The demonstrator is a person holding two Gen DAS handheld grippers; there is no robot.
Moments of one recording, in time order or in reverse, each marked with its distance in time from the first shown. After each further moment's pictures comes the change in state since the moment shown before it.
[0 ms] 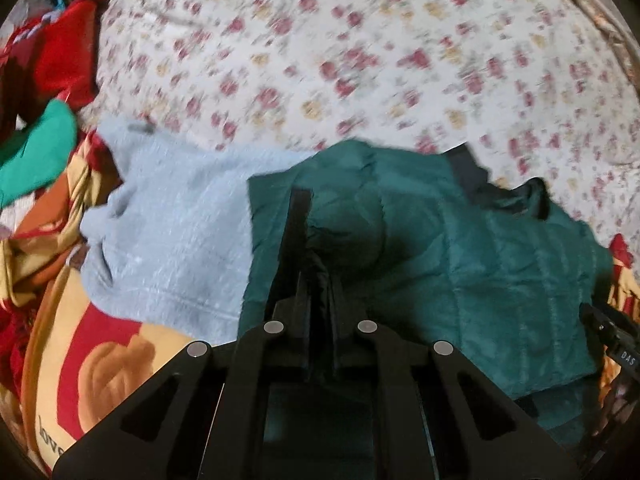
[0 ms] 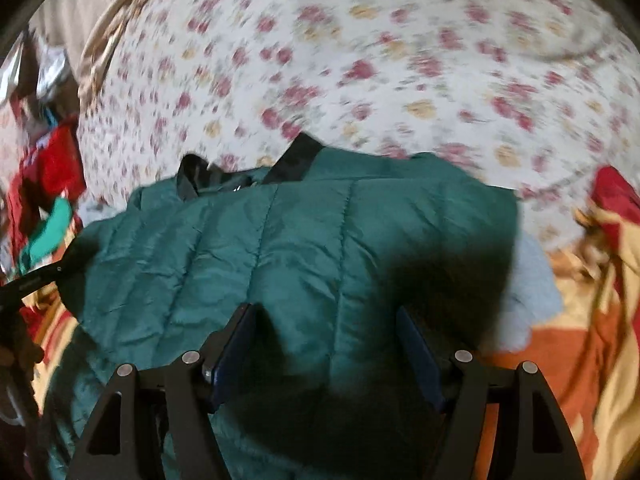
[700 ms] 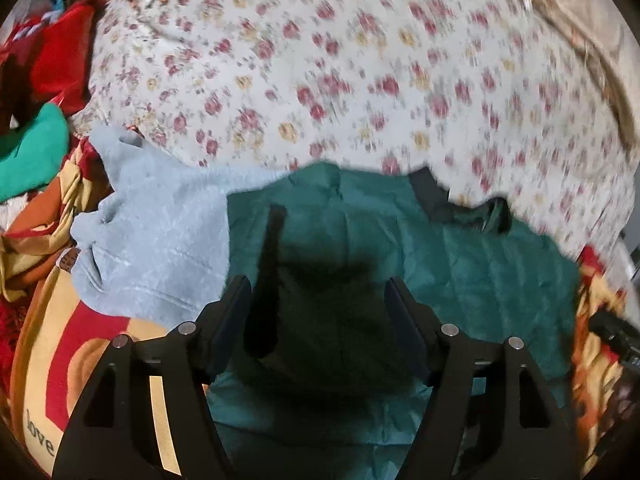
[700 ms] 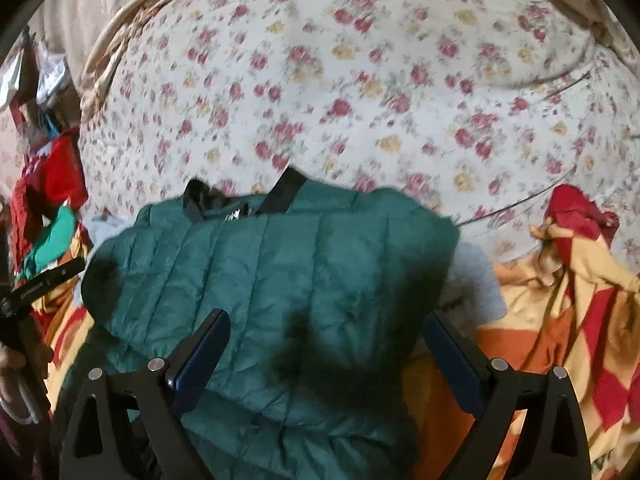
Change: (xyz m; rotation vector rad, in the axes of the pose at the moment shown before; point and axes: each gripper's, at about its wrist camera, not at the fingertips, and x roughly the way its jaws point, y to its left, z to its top) left arm -0.027 -0.018 -0.002 0.013 -0.052 -0.079; right arm -0.070 -0.008 0.007 0.010 -0.023 -0.024
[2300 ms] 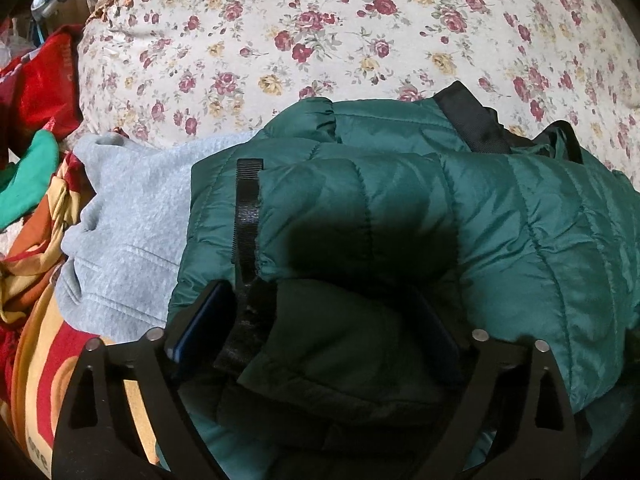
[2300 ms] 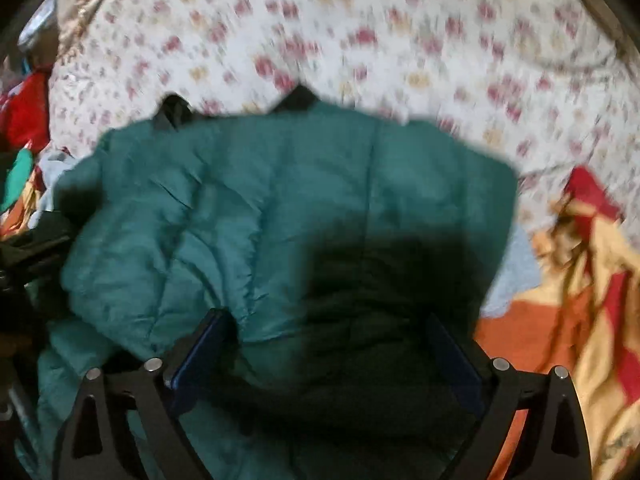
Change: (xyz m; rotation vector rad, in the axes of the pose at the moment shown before) left arm 0.077 -0.025 -0.021 0.118 0.024 0.173; right arm 0.076 0.026 -0.035 -0.042 0.097 -0.159
